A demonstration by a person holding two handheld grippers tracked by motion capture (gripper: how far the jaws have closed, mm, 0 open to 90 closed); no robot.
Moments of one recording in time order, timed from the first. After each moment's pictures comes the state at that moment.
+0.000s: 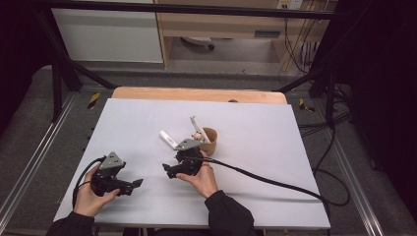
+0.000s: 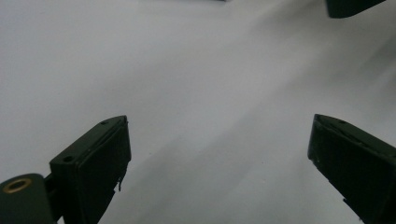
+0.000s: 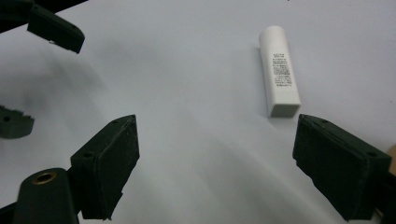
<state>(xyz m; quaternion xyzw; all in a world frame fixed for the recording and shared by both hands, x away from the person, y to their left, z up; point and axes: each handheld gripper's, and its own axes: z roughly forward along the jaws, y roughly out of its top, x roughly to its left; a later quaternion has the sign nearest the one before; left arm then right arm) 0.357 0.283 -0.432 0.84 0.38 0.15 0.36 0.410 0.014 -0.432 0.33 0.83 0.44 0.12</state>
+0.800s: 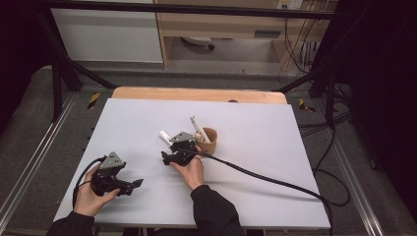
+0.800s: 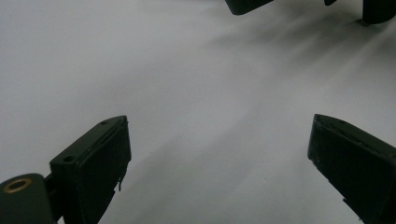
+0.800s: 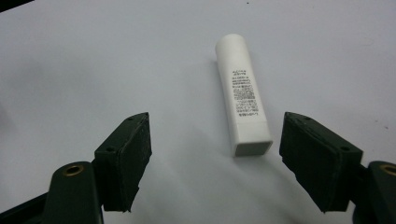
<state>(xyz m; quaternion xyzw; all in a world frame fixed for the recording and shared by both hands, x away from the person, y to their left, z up) 0.358 0.283 -0.433 0.84 0.38 0.15 0.36 0.448 0.037 -0.456 0.38 0.80 0.43 0.17</state>
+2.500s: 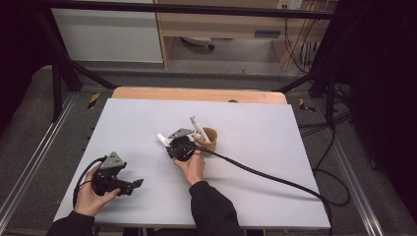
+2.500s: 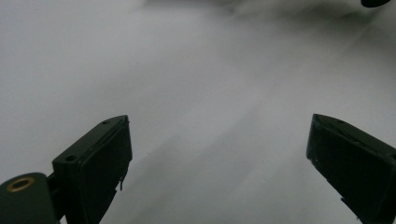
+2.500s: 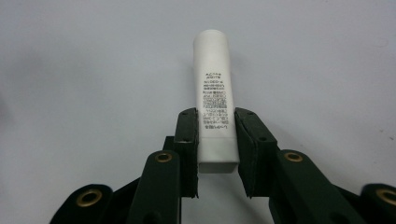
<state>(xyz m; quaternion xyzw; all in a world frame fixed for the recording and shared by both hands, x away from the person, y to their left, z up) 0.359 0.282 -0.433 0.84 0.37 0.14 0.36 0.457 0.036 -0.448 0.36 0.83 0.41 0.15</state>
